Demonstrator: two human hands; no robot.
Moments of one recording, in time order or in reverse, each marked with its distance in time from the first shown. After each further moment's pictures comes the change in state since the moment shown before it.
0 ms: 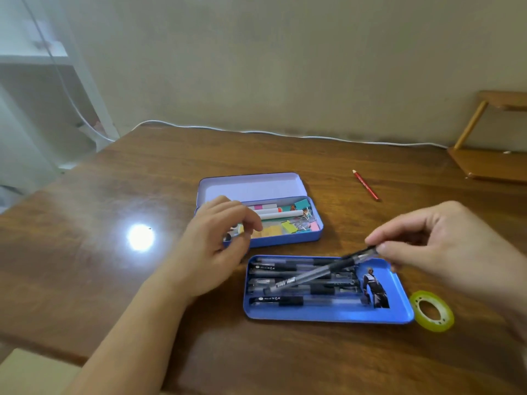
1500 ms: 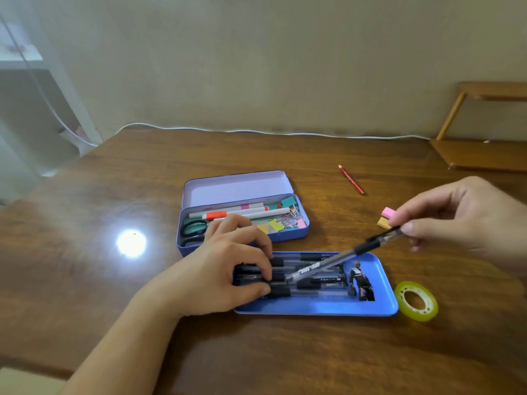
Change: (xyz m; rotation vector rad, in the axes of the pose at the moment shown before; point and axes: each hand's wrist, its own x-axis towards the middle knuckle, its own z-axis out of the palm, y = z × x) left_hand -0.004 0.006 0.011 0.101 -0.443 0.091; right_hand 0.002 0.025 -0.041 0.186 -0.085 -0.001
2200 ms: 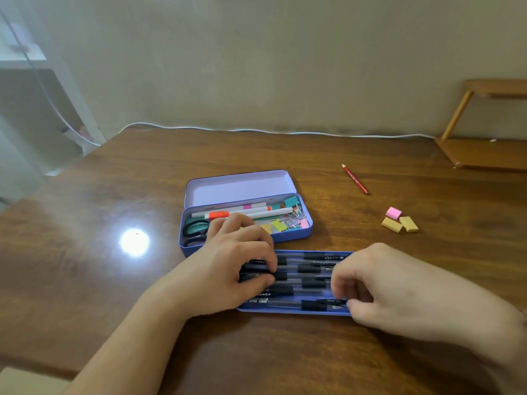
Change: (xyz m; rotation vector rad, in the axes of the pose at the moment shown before) left_hand 0.003 -0.003 0.005 0.079 0.057 0.021; right_hand 0.000 0.004 0.078 -0.672 -0.303 -0.157
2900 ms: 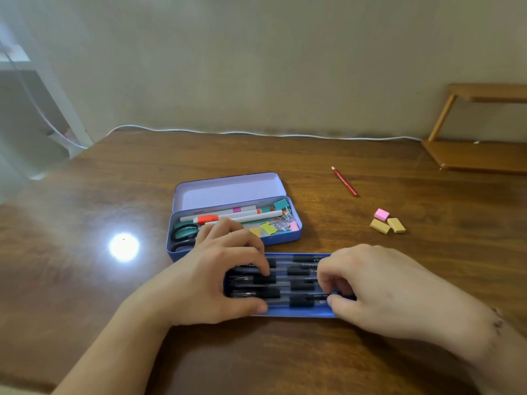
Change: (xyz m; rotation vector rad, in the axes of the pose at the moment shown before) left_hand -0.002 0.001 -0.006 -0.039 -0.047 0.012; right_hand 0.001 -0.008 -0.004 -0.163 0.021 0.013
